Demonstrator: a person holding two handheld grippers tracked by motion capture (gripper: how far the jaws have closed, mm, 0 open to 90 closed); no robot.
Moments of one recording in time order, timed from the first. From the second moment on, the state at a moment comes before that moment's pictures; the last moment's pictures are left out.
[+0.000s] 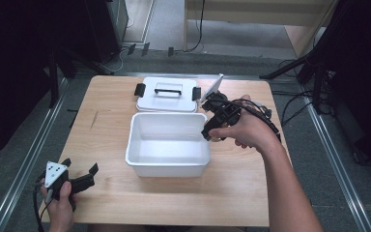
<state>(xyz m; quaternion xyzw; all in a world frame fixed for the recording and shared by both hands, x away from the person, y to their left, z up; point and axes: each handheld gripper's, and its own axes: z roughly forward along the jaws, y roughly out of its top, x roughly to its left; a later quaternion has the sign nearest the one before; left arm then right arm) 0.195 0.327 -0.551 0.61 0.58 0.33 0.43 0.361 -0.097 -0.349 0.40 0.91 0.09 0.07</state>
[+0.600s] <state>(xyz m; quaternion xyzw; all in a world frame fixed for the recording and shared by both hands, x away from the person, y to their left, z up) 0.195 0.328 -0.551 0.61 0.58 0.33 0.43 0.354 -0.053 -0.357 0.32 0.94 0.10 0.09</state>
